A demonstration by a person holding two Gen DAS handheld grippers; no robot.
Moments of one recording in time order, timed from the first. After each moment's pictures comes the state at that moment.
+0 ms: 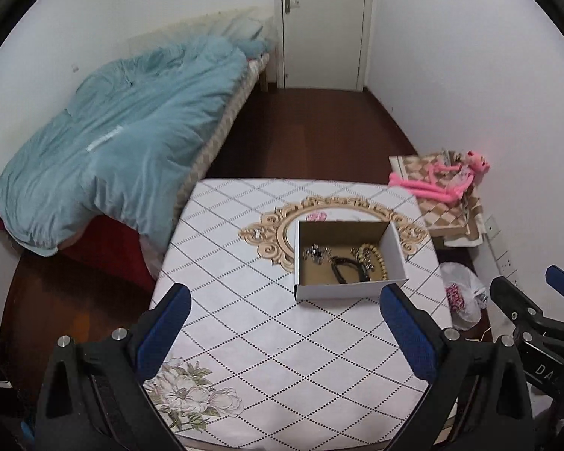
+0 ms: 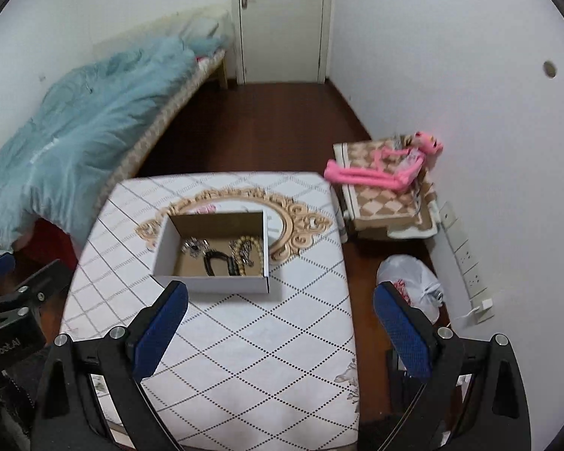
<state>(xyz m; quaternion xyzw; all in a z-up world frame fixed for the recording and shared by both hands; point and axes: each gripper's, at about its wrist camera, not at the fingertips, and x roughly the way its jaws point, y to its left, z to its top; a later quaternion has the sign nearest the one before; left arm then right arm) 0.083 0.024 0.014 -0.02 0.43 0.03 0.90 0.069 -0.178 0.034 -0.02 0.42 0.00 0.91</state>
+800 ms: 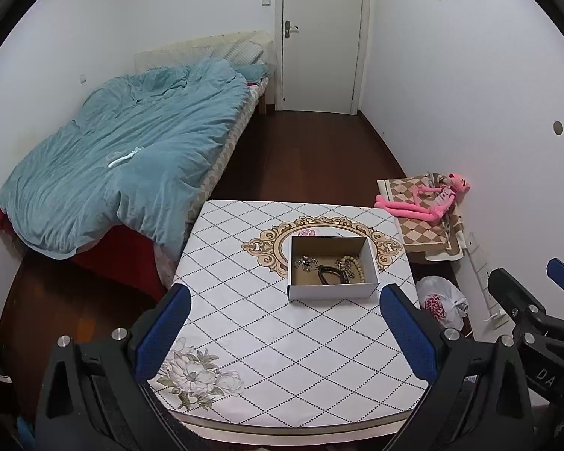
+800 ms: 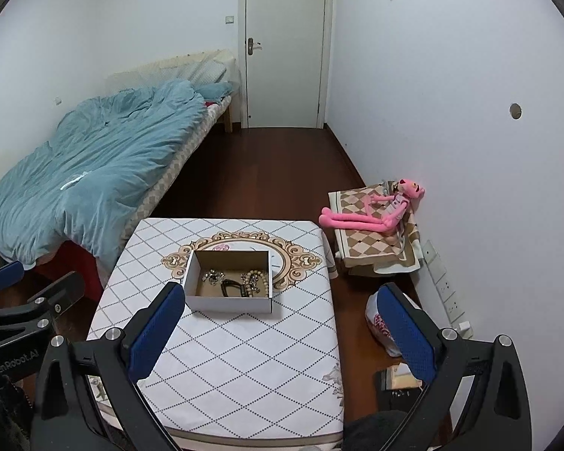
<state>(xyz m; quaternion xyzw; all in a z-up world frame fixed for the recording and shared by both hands) 0.025 0.023 0.072 -0.03 0.40 0.03 0.92 0.002 -0.174 0.116 -0.02 0.36 0.00 0.93</state>
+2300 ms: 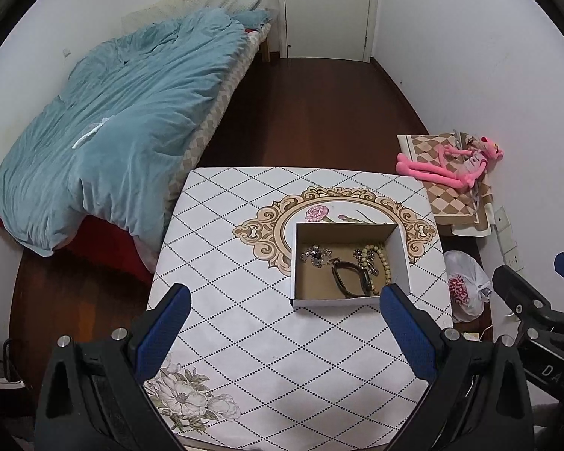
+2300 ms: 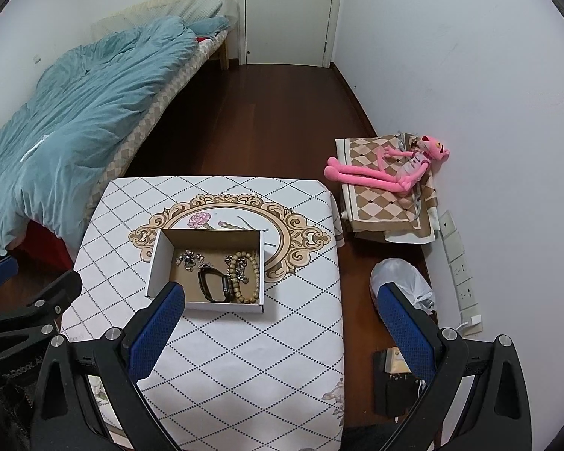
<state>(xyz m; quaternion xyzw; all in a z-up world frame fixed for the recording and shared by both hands) 0.157 0.016 0.006 -0.02 0.50 0.04 0.87 0.156 -0.168 0.040 -0.04 0.48 0.00 0.88</state>
